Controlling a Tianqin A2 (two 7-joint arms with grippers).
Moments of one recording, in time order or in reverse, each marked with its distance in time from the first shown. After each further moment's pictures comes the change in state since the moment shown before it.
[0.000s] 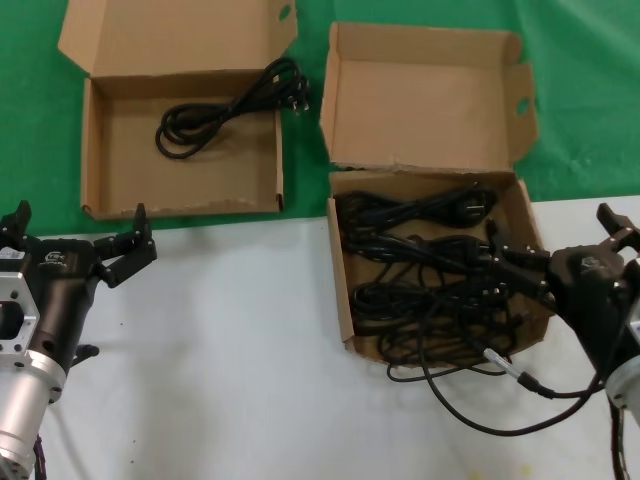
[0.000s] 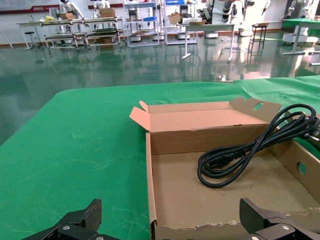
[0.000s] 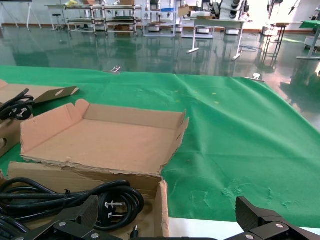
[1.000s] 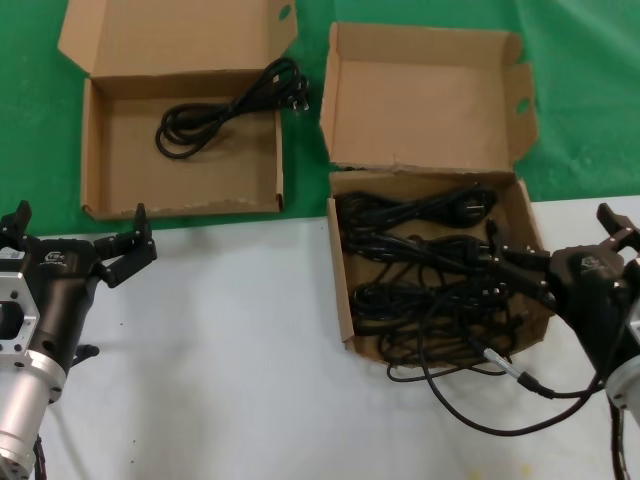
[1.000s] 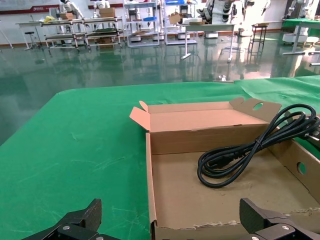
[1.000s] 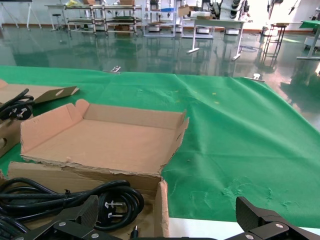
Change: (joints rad) left arm 0.000 0.000 0.000 0.000 0.000 0.000 0.000; right arm 0.000 0.000 0.000 0.000 0.000 0.000 0.000
